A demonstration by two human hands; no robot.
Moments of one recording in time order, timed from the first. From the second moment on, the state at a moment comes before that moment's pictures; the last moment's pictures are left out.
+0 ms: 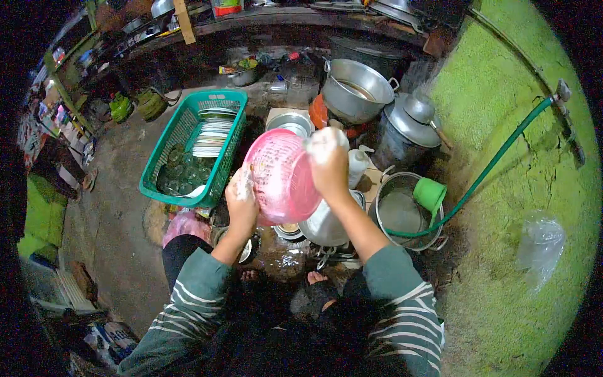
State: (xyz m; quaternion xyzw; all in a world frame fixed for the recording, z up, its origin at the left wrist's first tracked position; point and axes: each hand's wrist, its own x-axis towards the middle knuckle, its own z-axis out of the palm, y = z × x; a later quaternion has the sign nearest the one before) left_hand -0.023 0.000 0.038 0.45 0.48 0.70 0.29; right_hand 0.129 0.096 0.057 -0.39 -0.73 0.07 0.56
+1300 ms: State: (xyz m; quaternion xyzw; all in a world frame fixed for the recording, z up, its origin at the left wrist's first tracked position) left_hand -0.134 0.023 0.049 0.26 0.43 0.70 0.51; right_hand 0.172 0.046 0.096 -0.42 -0.89 0.15 0.09
